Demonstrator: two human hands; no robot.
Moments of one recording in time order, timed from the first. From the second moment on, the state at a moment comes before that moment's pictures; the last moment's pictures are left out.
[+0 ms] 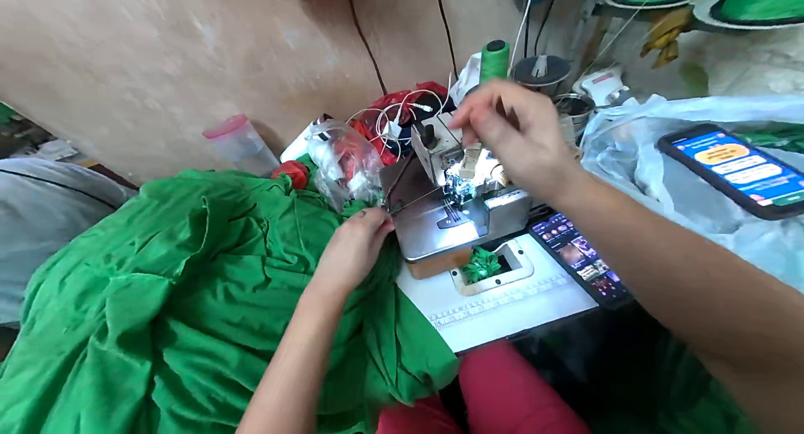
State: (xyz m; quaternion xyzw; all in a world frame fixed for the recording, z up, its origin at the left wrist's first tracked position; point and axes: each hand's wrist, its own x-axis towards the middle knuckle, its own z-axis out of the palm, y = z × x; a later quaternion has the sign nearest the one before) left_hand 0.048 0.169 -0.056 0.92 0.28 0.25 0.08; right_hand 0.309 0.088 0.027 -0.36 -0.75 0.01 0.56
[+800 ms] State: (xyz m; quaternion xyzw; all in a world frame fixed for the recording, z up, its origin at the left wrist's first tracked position) left_hand 0.020 0.080 -0.067 0.90 0.29 0.29 0.10; right_hand 0.236 0.035 -0.076 -0.45 -0.85 0.08 0.27
